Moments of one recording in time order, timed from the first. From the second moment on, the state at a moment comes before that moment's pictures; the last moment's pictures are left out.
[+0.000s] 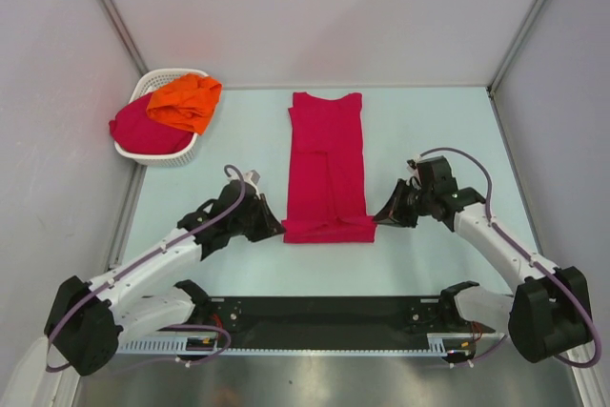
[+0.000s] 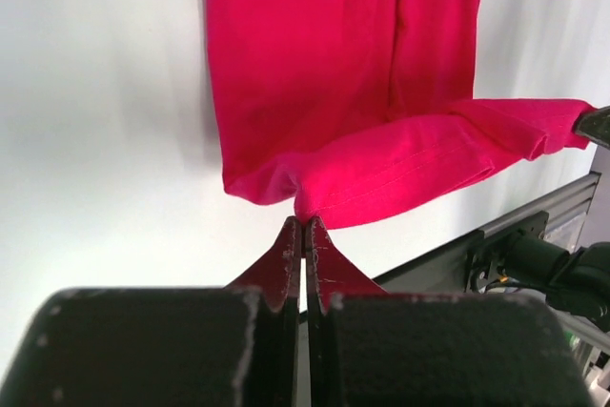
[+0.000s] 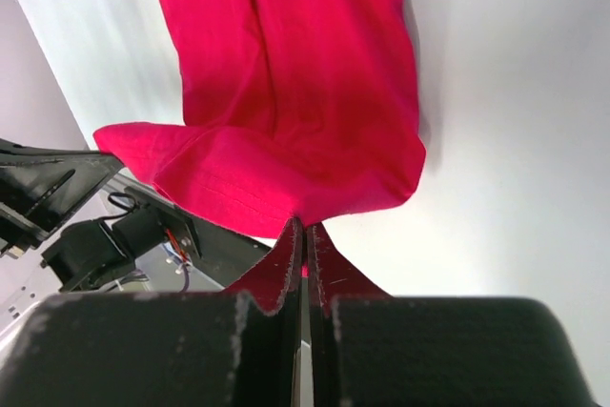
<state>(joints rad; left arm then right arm) -0.65 1.00 0.58 -0.39 0.11 -0.89 0.31 1.13 0.71 -0.52 -0.46 0.73</state>
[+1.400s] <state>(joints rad) -0.45 1.41 0.86 -0.24 0.14 -0.65 0.21 1.68 1.12 -0.46 -0.54 0.56</state>
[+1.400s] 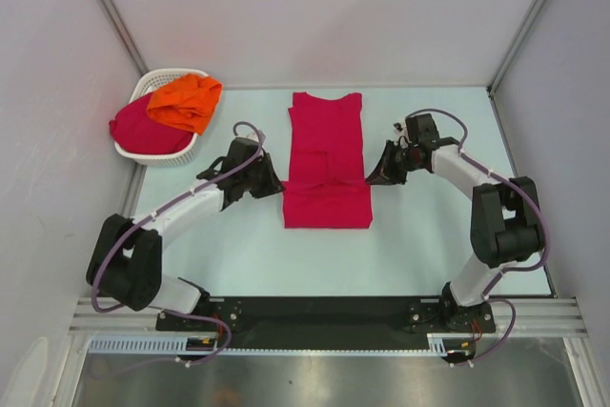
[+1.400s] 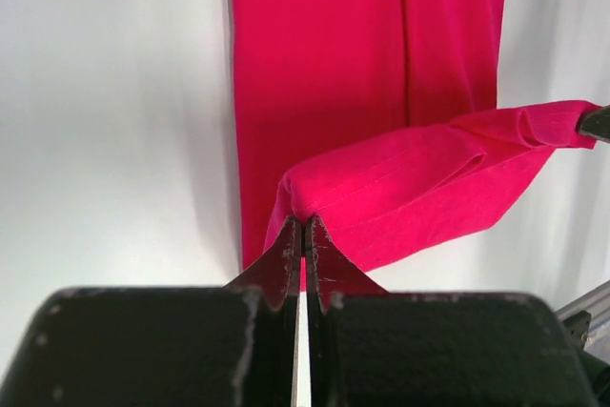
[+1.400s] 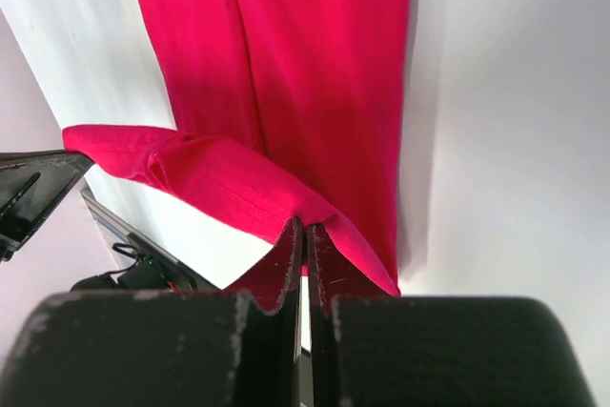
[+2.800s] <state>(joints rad) -0.35 1.88 1.27 -0.22 0.15 -0.52 0.15 2.06 1.48 -0.45 -0.56 0.55</state>
